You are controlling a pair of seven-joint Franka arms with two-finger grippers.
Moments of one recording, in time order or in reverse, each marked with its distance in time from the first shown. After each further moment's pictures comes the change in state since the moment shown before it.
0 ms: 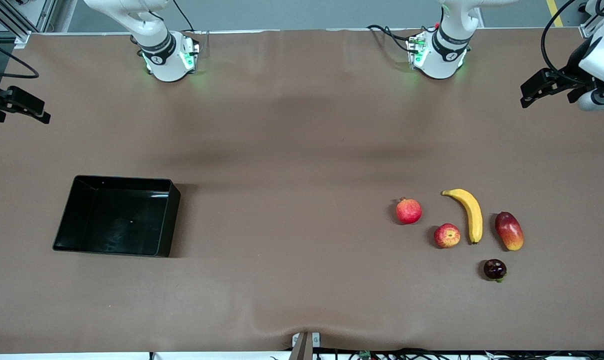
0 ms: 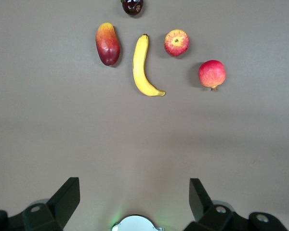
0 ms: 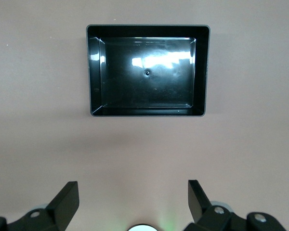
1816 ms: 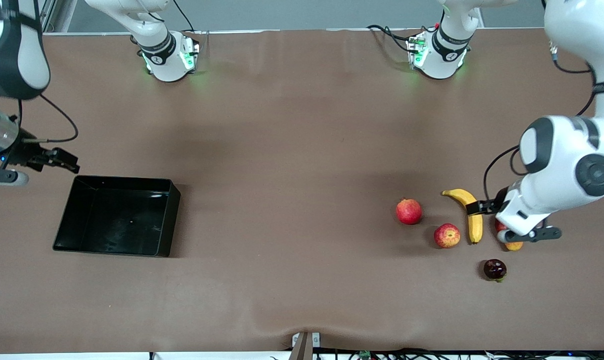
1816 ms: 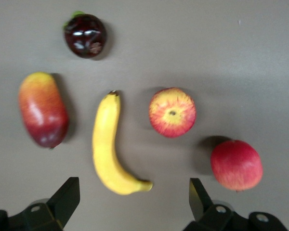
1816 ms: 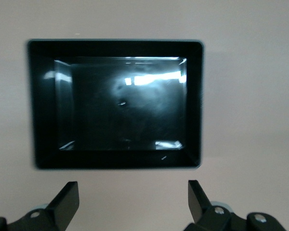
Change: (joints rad) left arm 0.005 0.589 0.000 -0.002 0.000 0.581 0.000; right arm -0.115 0.089 -0.015 -0.413 -0.029 0.606 -0.139
